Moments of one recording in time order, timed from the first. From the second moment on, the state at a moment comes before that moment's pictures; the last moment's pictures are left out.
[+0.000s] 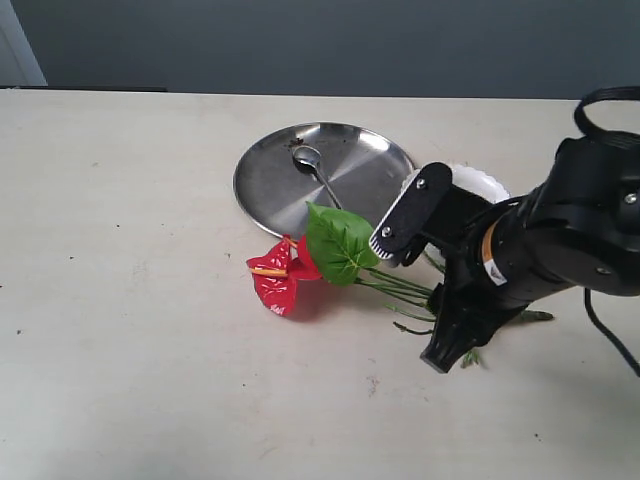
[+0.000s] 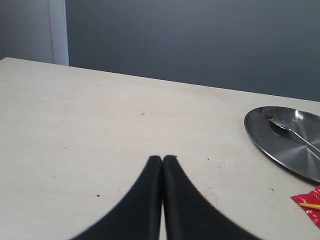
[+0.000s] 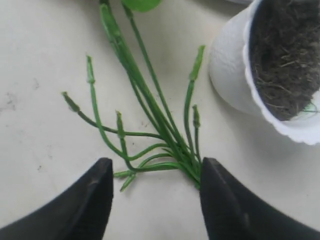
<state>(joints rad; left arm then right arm) 0.04 0.00 0.00 -0.18 0.25 0.01 0.89 1.47 -0.76 -0.43 0.64 0.09</state>
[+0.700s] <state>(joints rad) 0.04 0.00 0.00 -0.18 0.25 0.01 0.90 1.64 -0.76 -0.38 0.50 -0.02</state>
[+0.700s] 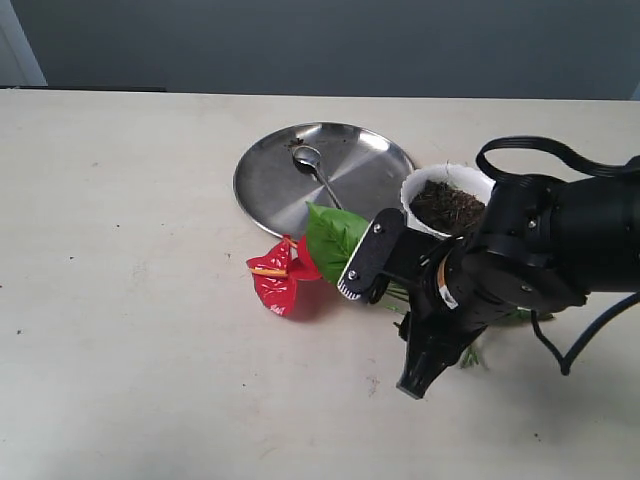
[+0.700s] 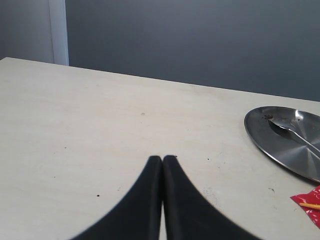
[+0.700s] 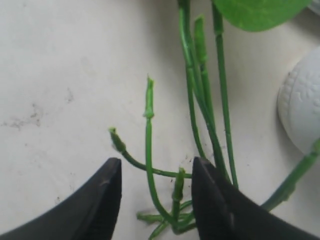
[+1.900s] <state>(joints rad) 0.04 0.00 0.00 -0.18 0.25 0.01 0.90 1.83 -0.85 -0.59 0.39 0.14</state>
